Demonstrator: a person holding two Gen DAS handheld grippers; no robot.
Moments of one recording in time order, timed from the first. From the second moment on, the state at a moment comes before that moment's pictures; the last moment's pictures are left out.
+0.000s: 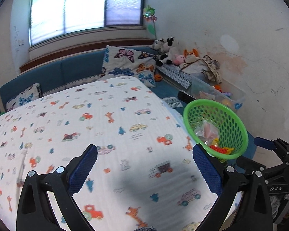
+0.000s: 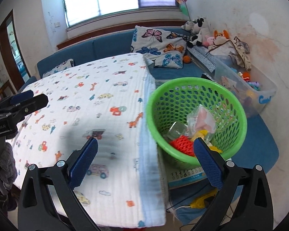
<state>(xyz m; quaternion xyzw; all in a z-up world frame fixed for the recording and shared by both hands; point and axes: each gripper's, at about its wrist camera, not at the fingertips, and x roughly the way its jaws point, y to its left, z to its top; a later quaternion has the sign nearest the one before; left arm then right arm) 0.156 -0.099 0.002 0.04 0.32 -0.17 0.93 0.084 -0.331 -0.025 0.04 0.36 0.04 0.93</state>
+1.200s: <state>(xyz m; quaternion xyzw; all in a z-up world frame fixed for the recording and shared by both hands) 0.105 -0.018 0.003 0.00 0.29 -0.06 0.95 0.065 -0.267 -0.018 0.01 0.33 0.10 0.94</state>
